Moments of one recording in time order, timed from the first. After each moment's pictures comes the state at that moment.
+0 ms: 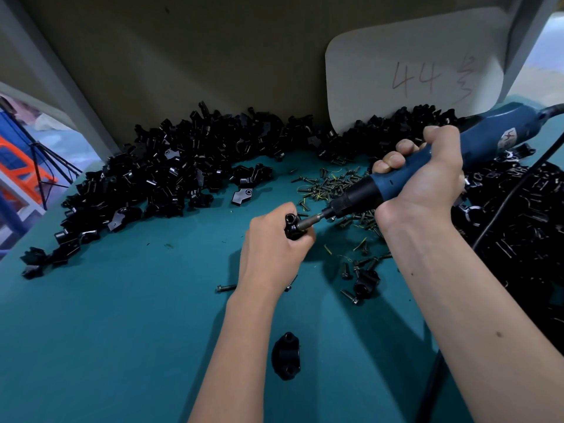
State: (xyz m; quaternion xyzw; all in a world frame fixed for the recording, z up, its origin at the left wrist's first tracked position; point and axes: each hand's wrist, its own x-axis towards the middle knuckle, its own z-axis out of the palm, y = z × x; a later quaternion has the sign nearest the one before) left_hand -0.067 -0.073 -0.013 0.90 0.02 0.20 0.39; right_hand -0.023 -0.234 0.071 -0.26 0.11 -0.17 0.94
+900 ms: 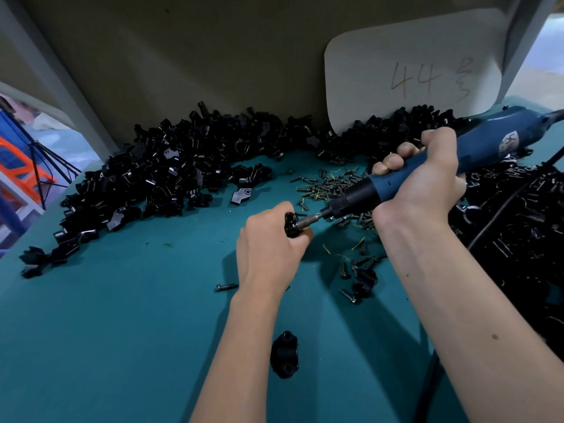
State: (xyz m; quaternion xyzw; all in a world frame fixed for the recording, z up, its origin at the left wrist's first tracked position) left_hand -0.069 -0.078 -0.007 0.92 0.06 0.24 0.31; right_hand -0.026 -0.231 0.073 -0.24 0.12 -0.19 0.94
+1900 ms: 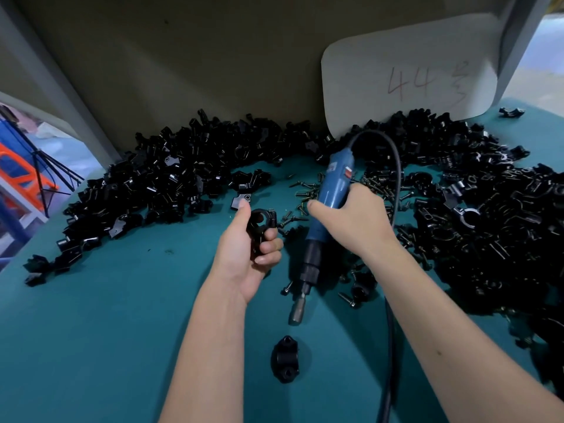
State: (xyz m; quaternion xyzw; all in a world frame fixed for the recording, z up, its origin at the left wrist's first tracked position) left_hand -0.073 -0.048 0.013 0.45 0.16 -0.04 0.88; right_hand -0.016 -0.219 0.015 -0.88 0.00 -0.06 0.46
